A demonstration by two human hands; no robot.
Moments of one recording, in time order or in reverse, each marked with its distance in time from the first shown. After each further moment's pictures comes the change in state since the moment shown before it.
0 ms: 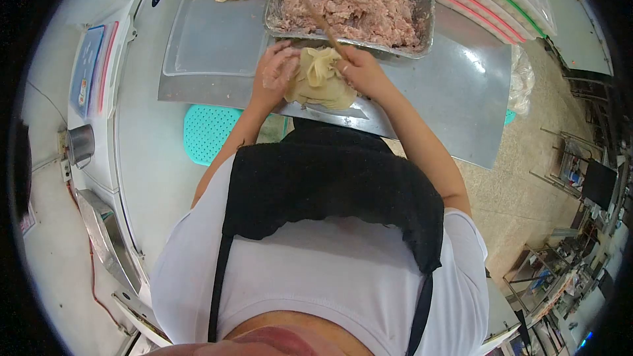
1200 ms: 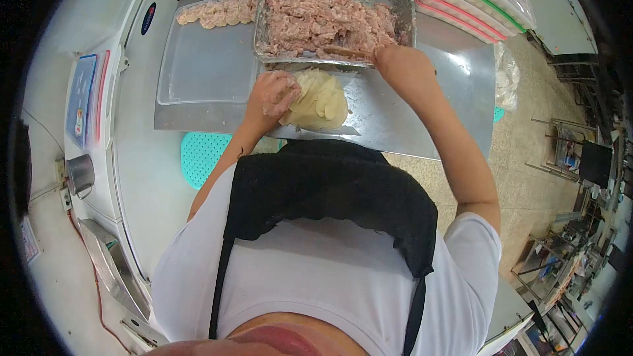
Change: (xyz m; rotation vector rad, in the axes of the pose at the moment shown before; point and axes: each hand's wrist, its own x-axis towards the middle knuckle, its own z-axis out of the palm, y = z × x) left_hand 0.027 0.026 -0.023 0.077 -0.233 0.169; right_hand -0.012 -0.062 -0.082 -1.360 0.199 -0.108
